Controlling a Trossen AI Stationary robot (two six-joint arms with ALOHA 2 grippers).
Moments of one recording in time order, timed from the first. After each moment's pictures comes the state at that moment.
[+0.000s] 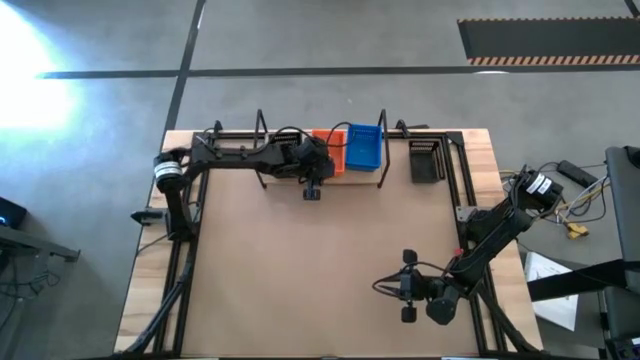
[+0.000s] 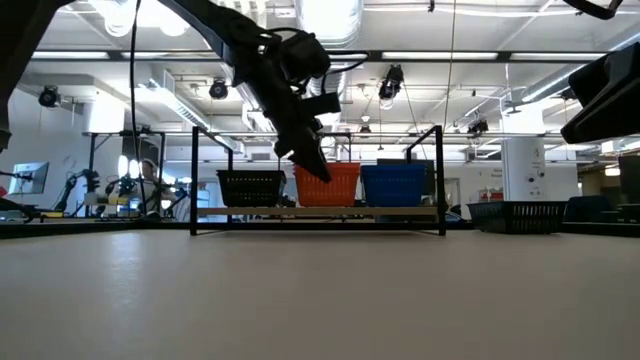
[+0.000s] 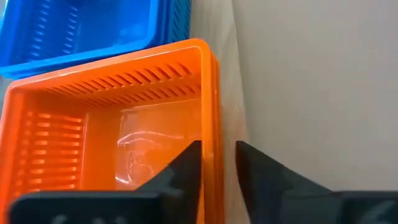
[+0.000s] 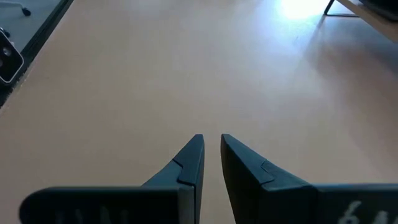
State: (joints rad) left arm 0.33 1.82 1.33 -0.35 -0.09 0.53; right arm 0.88 1.55 0.61 0.14 0.82 0.58
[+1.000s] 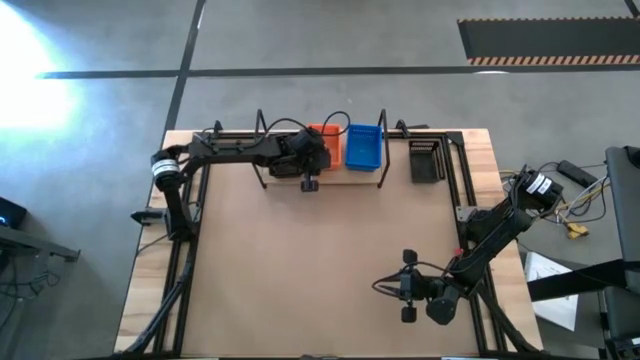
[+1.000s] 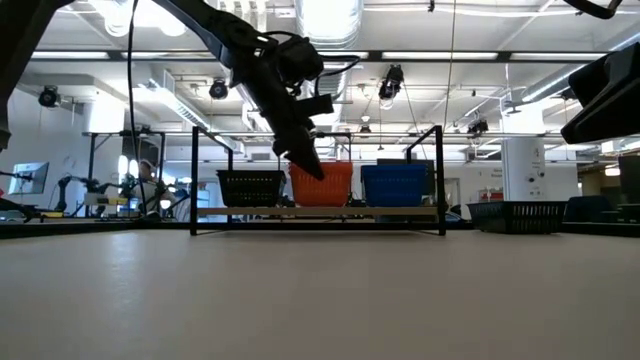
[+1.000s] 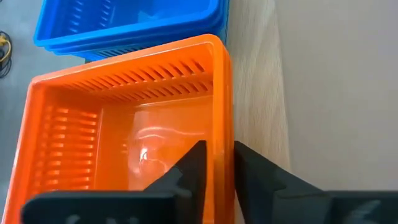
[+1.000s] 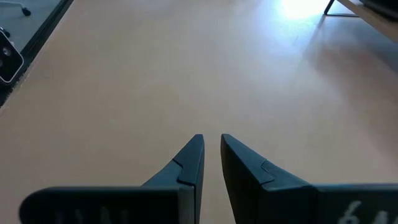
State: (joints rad) left arm 0.39 1.81 1.33 -0.36 -0.09 0.53; right arm 0.88 1.55 0.61 0.14 0.81 0.58
